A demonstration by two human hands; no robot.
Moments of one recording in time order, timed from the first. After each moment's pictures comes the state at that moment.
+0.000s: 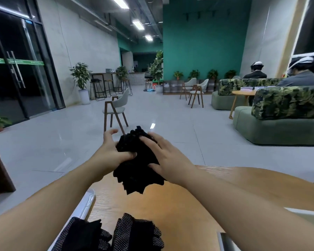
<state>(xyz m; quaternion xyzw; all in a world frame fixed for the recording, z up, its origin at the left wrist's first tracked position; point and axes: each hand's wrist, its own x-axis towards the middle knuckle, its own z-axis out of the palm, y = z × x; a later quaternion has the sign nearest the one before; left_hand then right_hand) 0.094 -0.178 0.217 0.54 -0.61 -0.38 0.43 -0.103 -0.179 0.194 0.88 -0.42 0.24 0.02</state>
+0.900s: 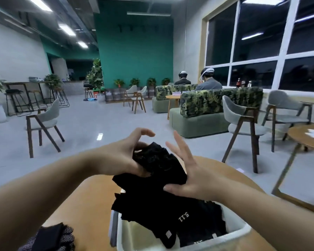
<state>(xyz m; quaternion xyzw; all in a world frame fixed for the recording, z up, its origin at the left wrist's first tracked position) -0.130 -0.052 0.280 0.28 -0.86 -0.40 0.11 -0.338 0.041 0.213 0.75 -0.57 0.28 -0.18</state>
